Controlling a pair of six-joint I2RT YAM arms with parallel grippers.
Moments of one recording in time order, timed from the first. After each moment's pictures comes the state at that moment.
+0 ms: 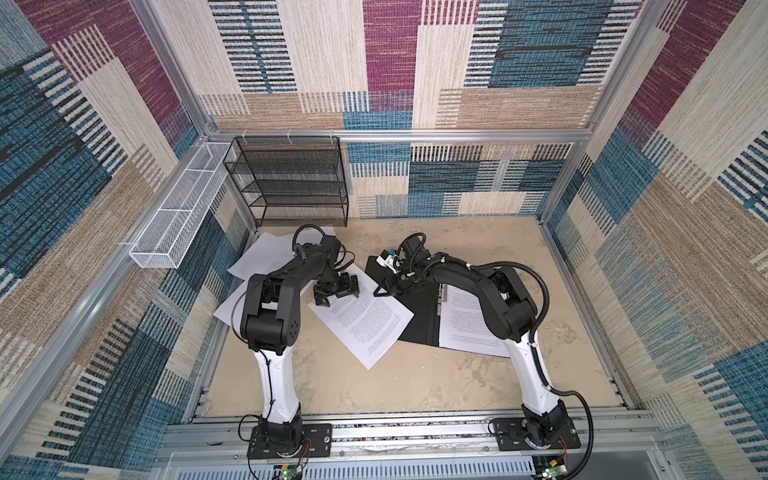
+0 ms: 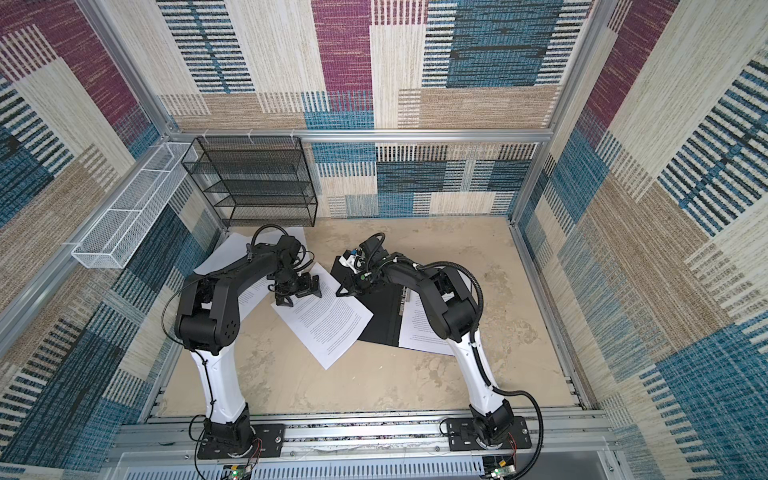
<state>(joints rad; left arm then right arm) -0.18 2.04 1.50 -0.93 0.21 -0.38 0.57 2.31 1.72 -0.41 -0.83 0.37</state>
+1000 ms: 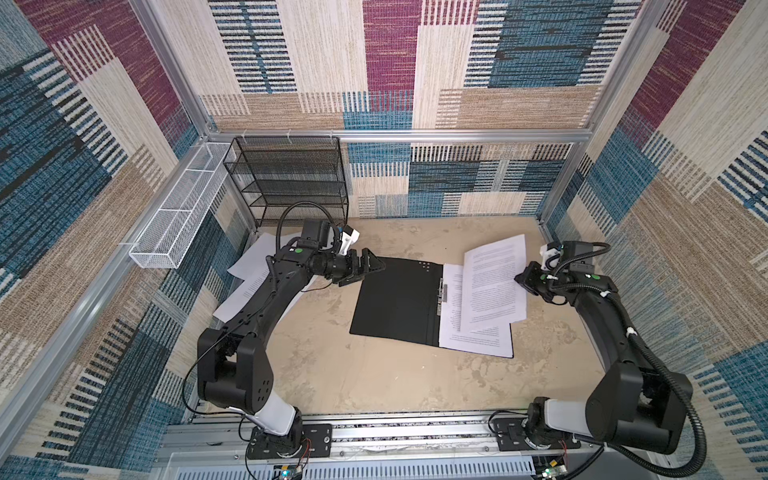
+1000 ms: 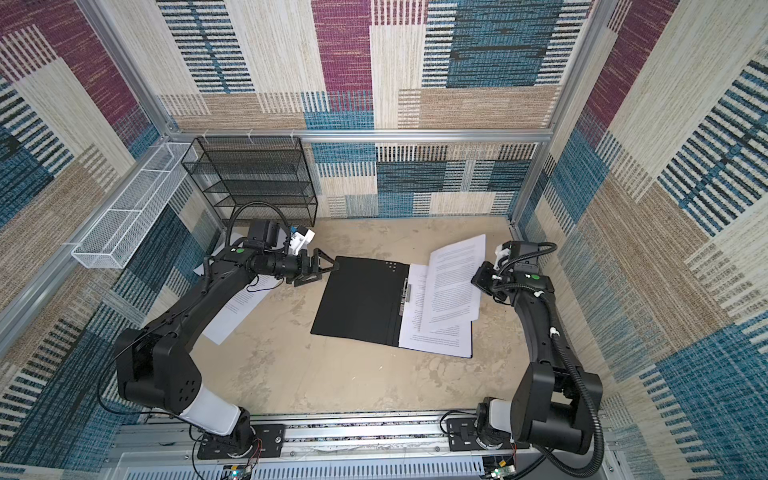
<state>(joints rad) -0.23 1.59 1.36 -0.69 0.80 -0.41 -0.24 1.33 1.02 -0.66 -0.37 0.38</state>
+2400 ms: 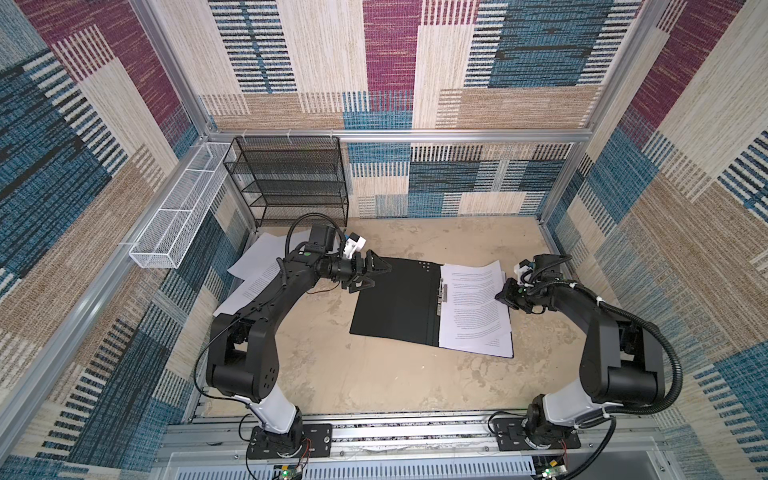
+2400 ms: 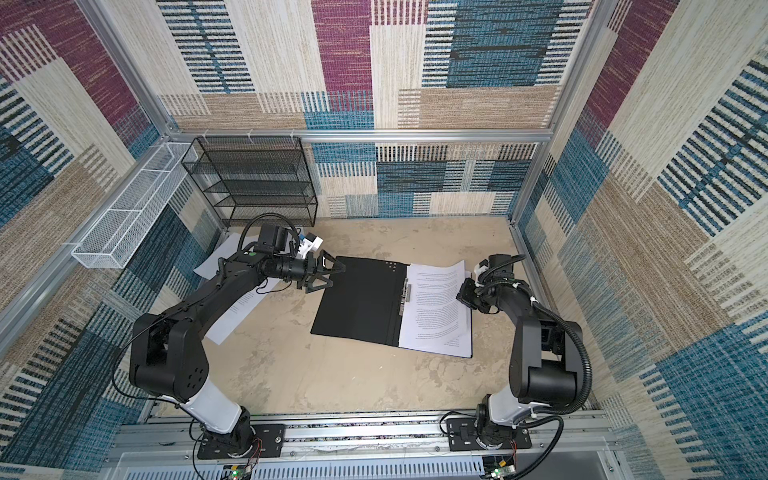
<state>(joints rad) -0.24 1.66 1.31 -0.56 0.95 -0.55 -0.15 1.54 0.90 -0.47 -0.46 0.36</state>
